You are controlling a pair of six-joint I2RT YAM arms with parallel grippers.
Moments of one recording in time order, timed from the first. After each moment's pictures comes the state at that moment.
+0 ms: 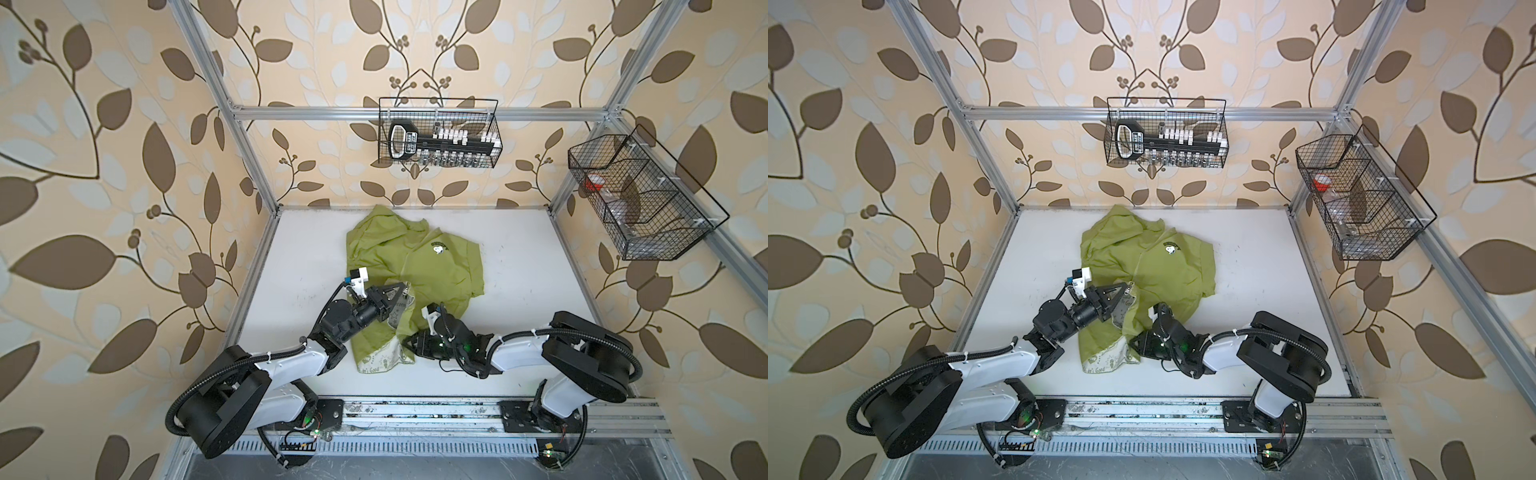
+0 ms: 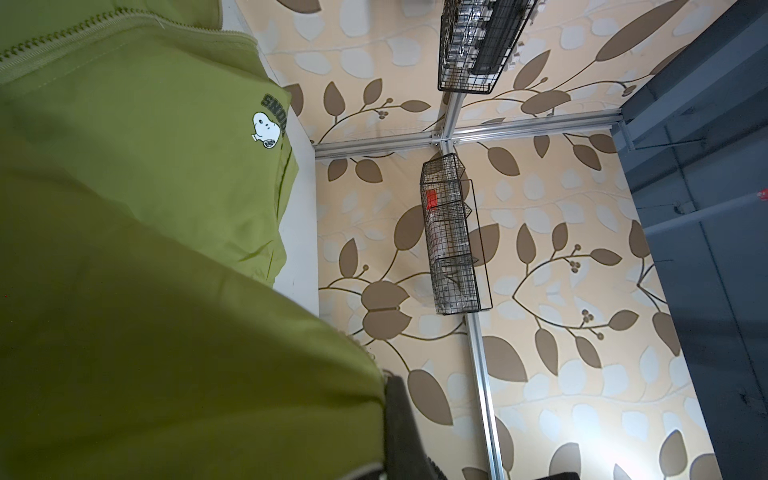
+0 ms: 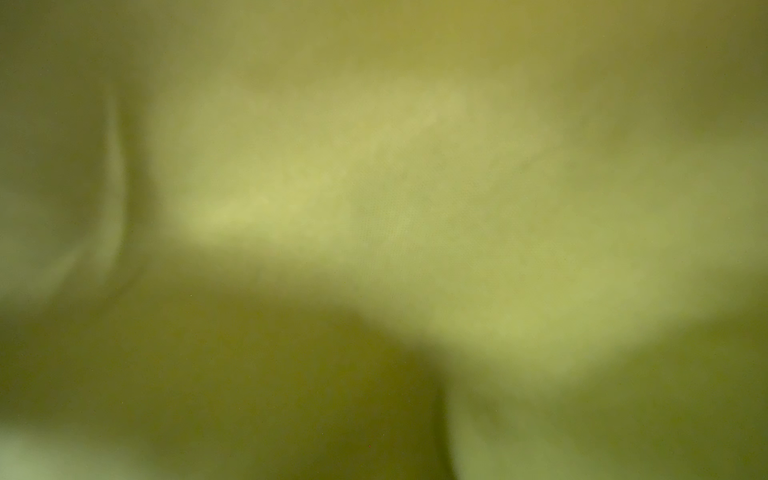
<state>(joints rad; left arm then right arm) -0.63 1.18 0.27 0.99 0.24 -1.48 0.97 1.62 0.46 0.54 -0.14 1.11</state>
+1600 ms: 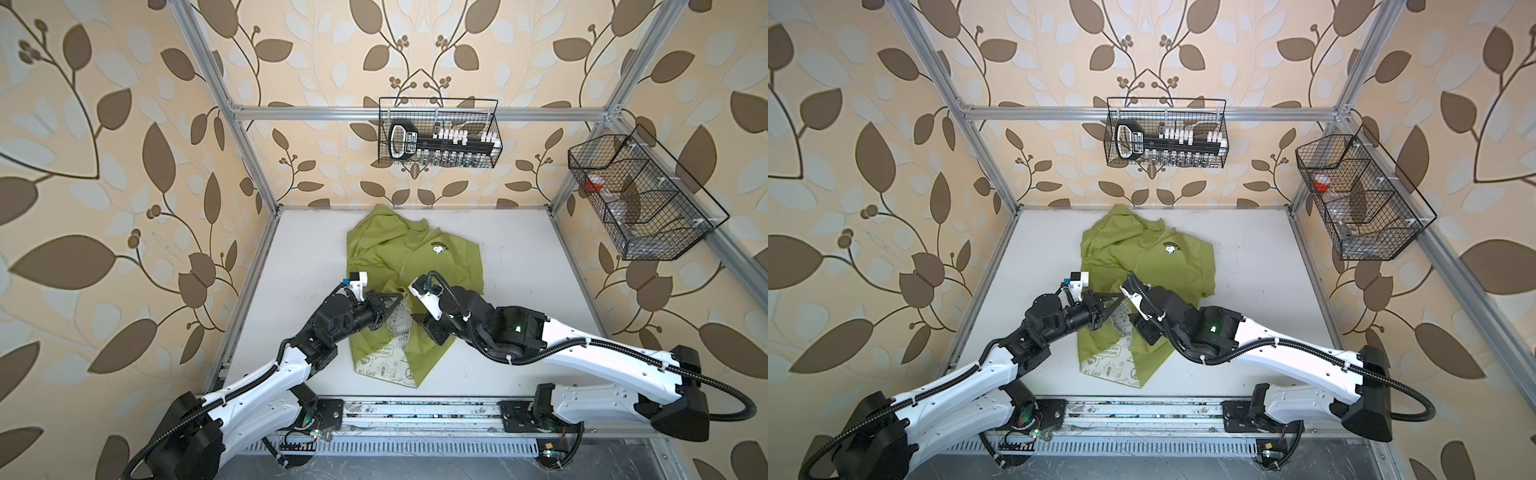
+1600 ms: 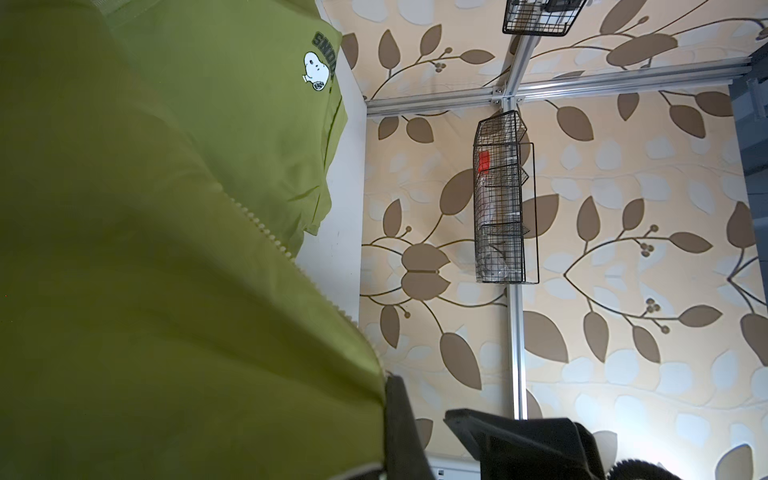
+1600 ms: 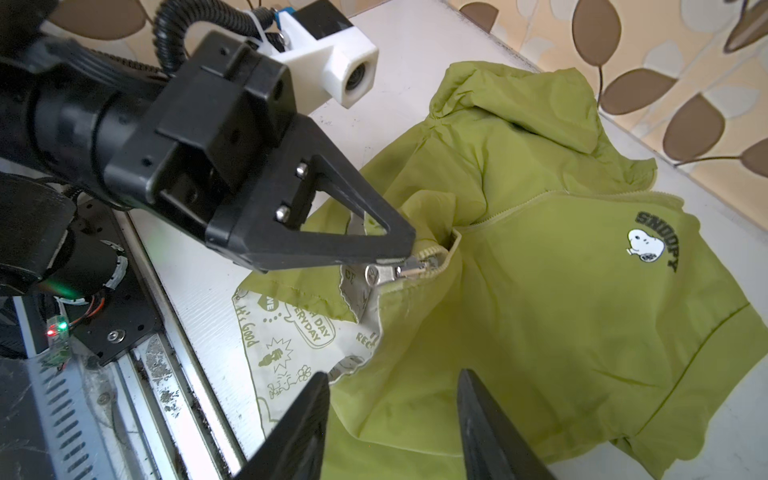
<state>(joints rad) -0.63 0.91 0.39 0.36 0.33 -1.42 1.12 1.24 1.10 -0.55 0.31 0.11</state>
